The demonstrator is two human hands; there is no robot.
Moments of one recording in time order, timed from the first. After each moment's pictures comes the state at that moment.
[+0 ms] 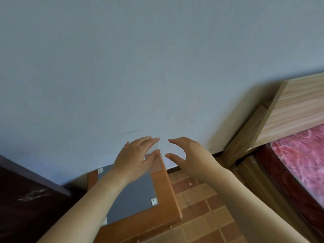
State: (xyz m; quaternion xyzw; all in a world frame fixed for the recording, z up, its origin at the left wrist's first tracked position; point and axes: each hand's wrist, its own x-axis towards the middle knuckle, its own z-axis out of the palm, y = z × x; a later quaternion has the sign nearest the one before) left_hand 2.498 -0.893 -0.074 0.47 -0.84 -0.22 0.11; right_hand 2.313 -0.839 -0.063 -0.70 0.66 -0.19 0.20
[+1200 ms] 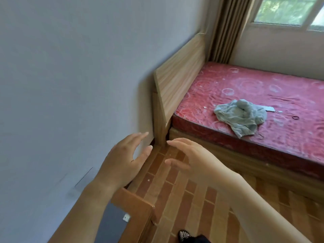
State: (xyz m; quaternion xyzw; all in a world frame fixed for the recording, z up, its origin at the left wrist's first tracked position) left_hand 2.424 -0.814 0.035 0.15 -0.94 -0.29 0.10; right_hand 2.317 -0.634 0.031 -0.43 0.86 -0.25 0.11
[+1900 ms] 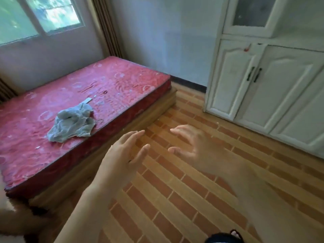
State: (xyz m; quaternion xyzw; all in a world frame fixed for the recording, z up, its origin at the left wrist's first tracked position) left_hand 2.441 -0.482 0.042 -0.45 -0.84 -0.29 -0.06; right_hand 2.583 -0.315 0.041 0.19 0.93 -0.29 -0.10
